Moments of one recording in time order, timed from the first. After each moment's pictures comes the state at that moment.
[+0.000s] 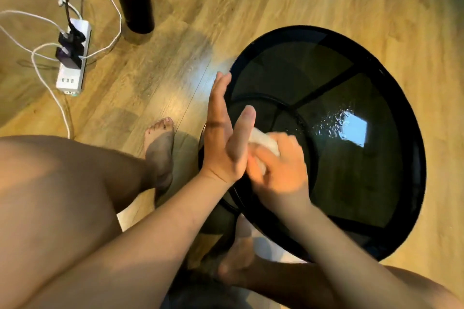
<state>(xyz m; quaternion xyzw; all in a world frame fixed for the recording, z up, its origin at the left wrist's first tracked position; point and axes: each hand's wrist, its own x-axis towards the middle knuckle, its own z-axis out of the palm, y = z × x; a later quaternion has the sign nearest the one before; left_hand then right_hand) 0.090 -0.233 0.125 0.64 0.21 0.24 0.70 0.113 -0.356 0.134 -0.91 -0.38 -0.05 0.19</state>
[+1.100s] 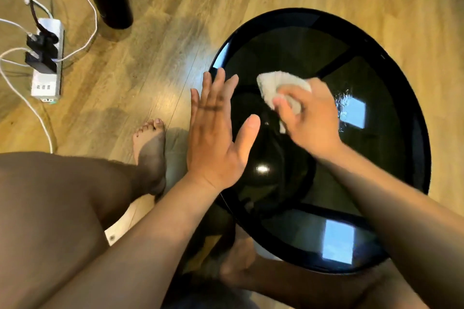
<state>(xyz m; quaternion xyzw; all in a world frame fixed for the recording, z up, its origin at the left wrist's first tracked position) 0.103 -0.229 0.116 0.86 0.15 0.18 0.46 0.235 -0.375 0.124 -0.93 -0.32 -0.07 0.17</state>
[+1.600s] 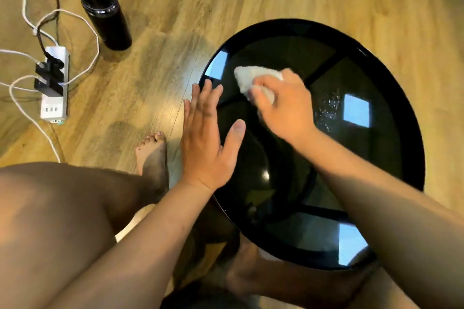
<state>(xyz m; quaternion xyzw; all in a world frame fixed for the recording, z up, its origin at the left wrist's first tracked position) 0.102 -0.230 0.120 0.85 0.16 0.18 0.47 0.244 -0.347 0.133 -0.94 -0.29 -0.05 0.18</state>
